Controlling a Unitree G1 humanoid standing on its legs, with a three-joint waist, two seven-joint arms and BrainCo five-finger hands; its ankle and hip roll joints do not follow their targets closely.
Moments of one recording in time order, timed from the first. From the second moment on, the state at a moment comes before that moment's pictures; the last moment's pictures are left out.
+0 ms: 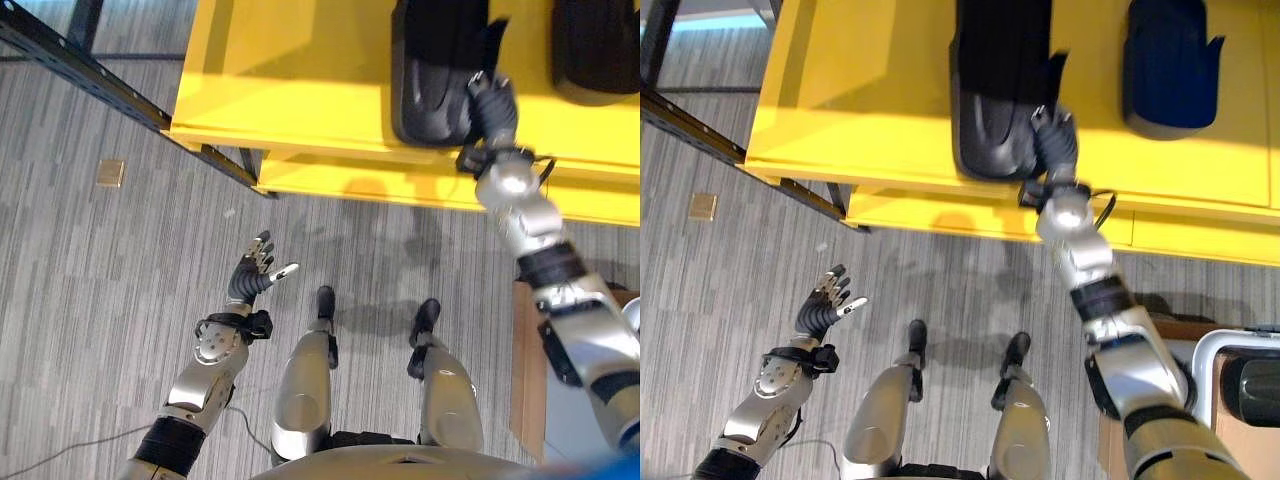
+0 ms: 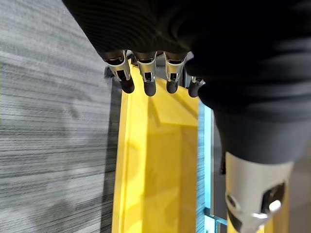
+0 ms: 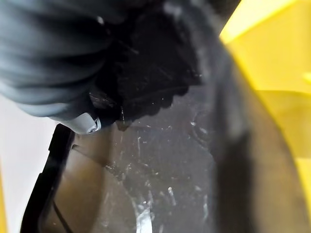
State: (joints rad) left arm 0.03 0.44 -0.24 0.04 -0.49 -0.07 0.17; right arm -1.00 -0.50 0.24 0.54 0.58 -0.02 -0.40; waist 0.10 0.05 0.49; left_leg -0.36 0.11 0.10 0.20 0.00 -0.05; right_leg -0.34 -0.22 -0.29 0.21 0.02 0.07
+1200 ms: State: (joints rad) left arm -0.09 0.45 -0.32 0.04 -0.58 -0.11 0.21; right arm -1.42 -0.63 0.33 1.16 0.68 -0.02 -0.41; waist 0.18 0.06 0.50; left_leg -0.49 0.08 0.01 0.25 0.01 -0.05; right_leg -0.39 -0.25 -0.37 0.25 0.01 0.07
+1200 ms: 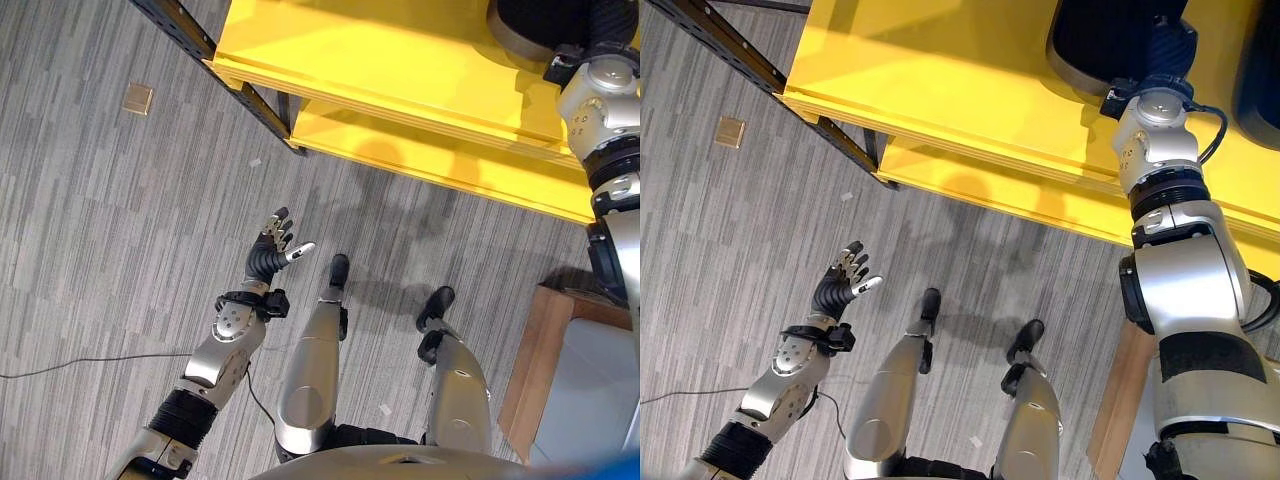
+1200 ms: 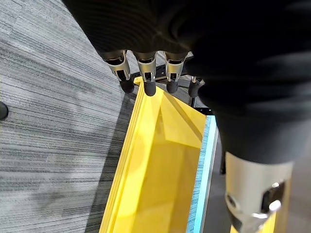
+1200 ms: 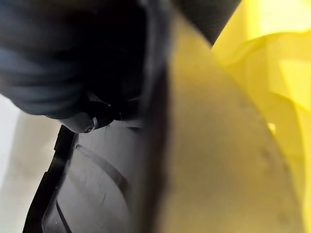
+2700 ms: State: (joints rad) left arm -0.10 0.51 -0.34 0.04 -0.60 -0.12 0.22; right arm -1.54 -0.64 0.44 0.92 0.62 -0.05 -0.44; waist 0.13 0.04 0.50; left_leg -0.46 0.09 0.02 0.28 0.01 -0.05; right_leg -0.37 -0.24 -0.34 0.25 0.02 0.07
